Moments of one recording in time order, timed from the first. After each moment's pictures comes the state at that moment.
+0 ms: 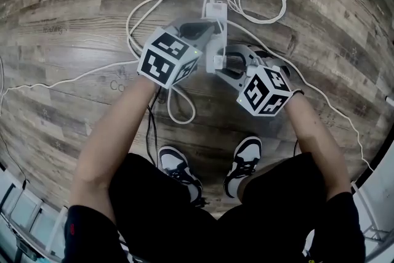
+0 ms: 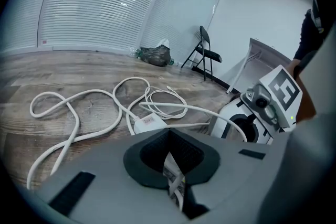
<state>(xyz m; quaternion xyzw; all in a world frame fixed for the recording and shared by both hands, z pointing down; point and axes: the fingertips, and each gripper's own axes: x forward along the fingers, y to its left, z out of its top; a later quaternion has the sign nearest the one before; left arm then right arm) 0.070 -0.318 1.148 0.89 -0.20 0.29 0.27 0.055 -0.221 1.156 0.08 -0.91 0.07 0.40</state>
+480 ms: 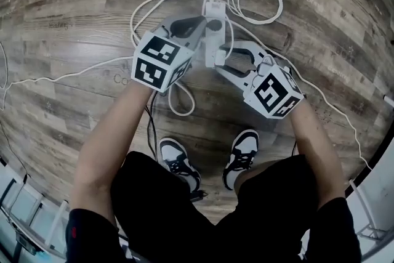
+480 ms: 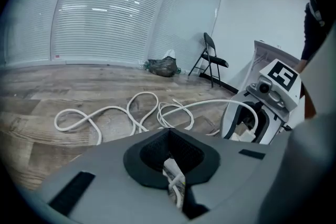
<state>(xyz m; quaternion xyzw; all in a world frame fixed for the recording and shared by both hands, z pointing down) 0.052 -0.329 1.100 0.89 -0.26 0.27 0.25 0.058 -0.234 1.082 0.12 -0.93 0.09 0.32</state>
